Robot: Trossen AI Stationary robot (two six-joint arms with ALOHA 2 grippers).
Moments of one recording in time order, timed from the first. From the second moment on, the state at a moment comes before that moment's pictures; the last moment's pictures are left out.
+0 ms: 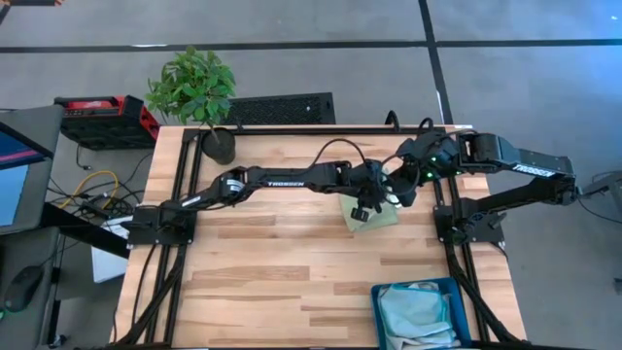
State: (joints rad) left arm 0.10 2.51 2.33 -0.54 -0.04 0.58; right arm -0.09 1.03 1.27 -1.07 0.01 0.50
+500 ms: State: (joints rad) left arm 0.09 2.36 2.35 -0.90 0.10 0.26; right arm -0.02 1.03 1.27 -1.26 0.00 0.34
